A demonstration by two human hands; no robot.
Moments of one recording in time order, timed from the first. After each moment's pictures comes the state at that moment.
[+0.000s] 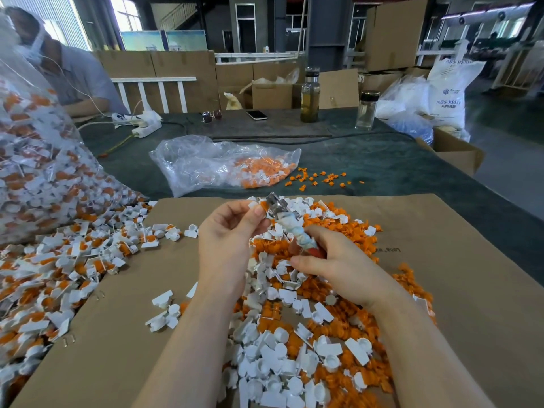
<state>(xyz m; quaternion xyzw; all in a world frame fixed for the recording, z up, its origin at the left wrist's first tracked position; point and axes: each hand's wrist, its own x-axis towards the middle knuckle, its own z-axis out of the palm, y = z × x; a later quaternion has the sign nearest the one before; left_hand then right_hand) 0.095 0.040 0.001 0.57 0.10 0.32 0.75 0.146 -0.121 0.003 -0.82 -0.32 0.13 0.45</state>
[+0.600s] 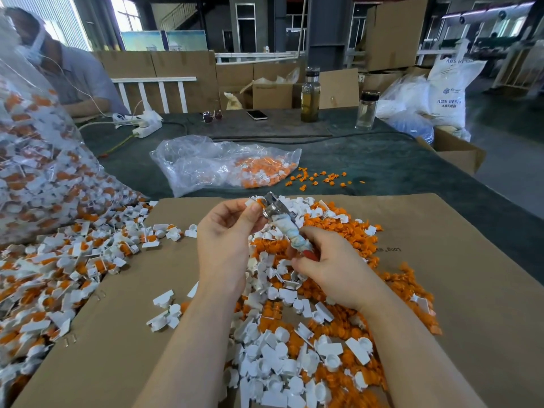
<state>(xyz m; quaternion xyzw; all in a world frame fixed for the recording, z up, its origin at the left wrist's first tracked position) 0.095 0.039 0.003 0.57 0.13 0.34 0.74 0.144 -0.113 -0.006 -0.84 -0.34 0.05 0.42</state>
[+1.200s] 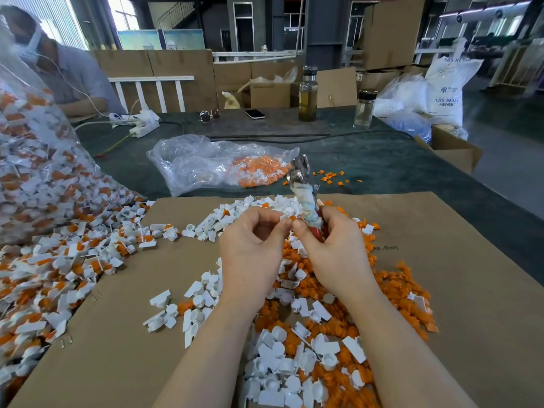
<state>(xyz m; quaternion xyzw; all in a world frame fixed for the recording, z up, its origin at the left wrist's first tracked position) 0.103 0.014 -0.010 0.73 0.15 0.34 0.57 0.145 -0.102 -0.007 -0.81 -0.24 -0.13 0.52</state>
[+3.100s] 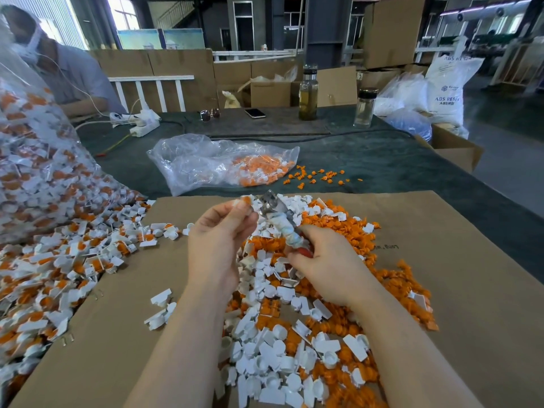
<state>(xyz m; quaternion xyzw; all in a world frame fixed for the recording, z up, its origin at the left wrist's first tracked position) 0.093 0.048 0.005 0.46 0.18 0.28 0.82 0.143 -0.108 -0.008 -0.87 -0.32 0.01 0.38</state>
